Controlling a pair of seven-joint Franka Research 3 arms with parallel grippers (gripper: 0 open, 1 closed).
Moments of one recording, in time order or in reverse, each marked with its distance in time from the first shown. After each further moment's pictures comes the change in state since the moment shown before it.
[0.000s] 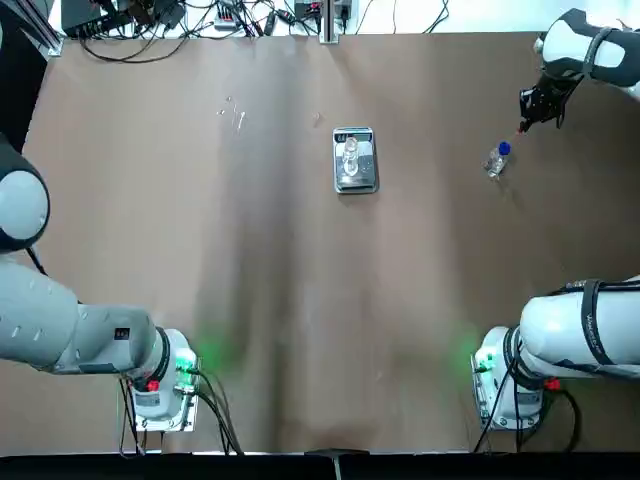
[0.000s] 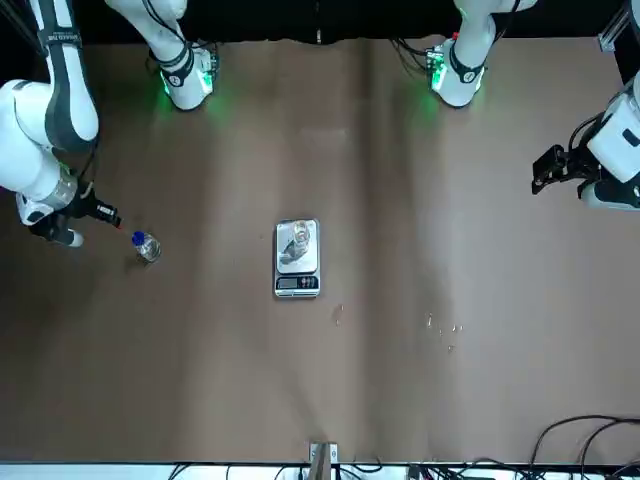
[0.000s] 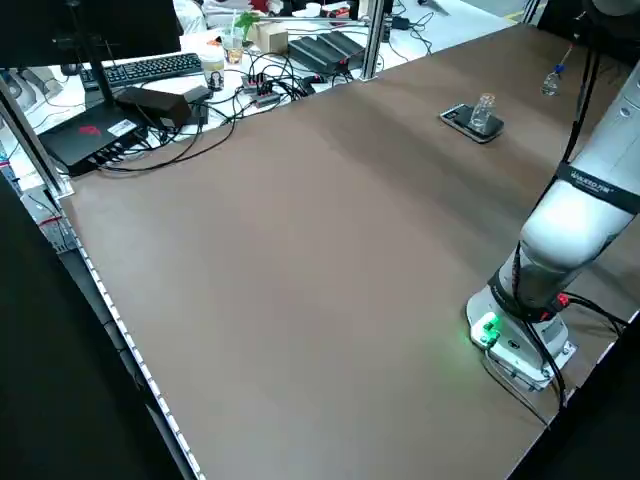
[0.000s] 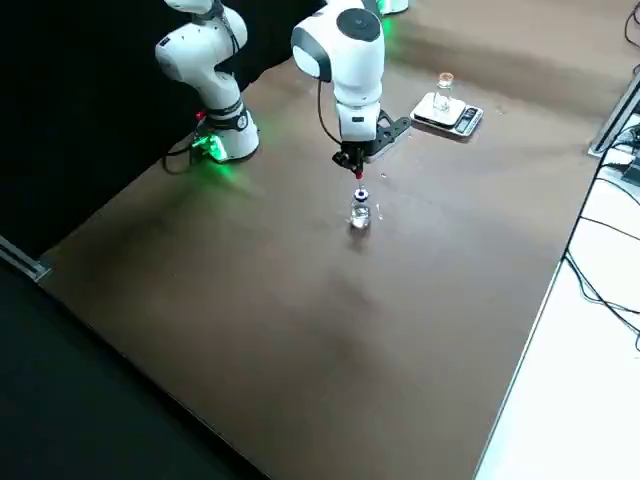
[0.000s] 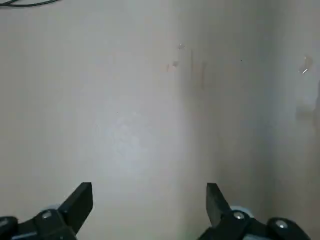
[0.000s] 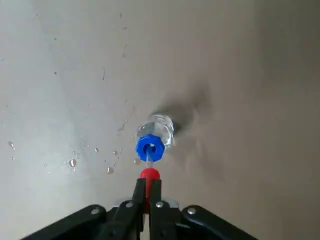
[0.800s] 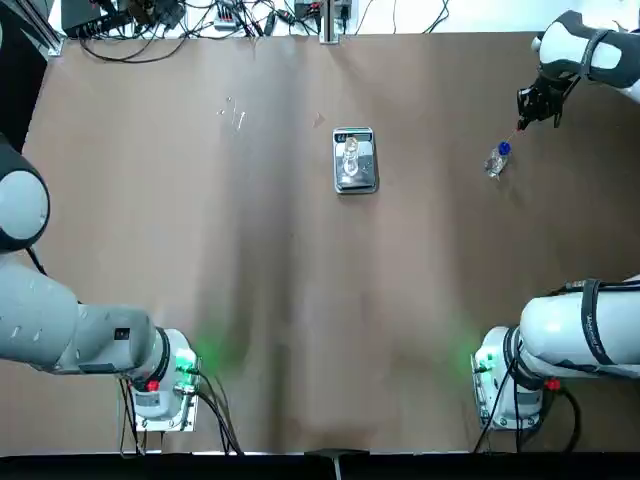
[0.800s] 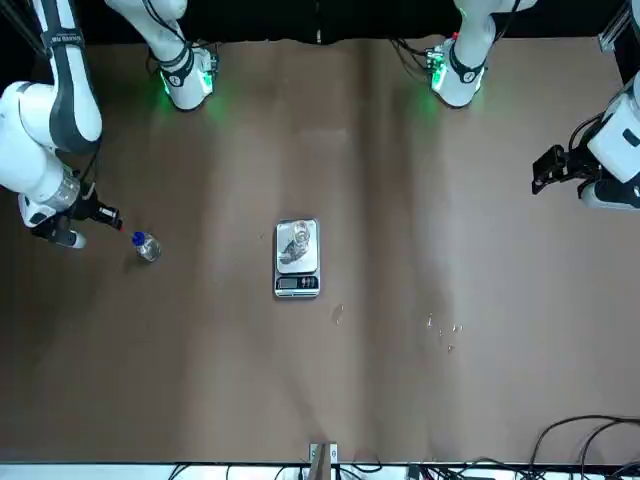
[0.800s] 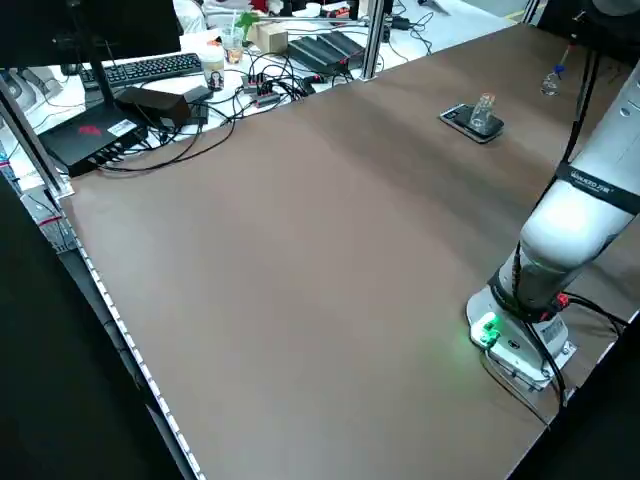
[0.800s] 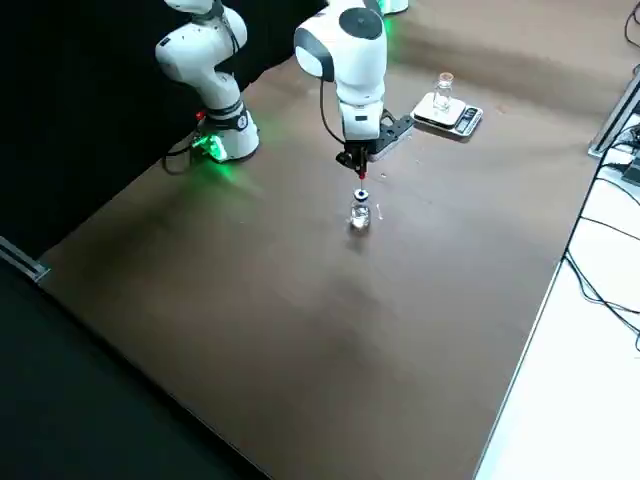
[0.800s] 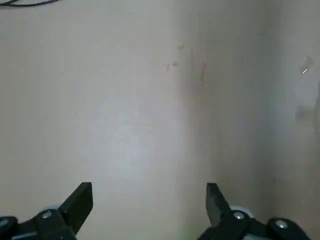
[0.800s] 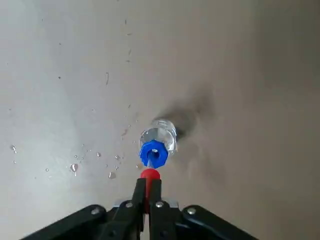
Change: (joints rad) left arm 0.000 0.000 0.000 0.000 0.000 0.000 0.000; right arm 0.007 0.004 0.003 -0.003 -0.002 0.029 -0.001
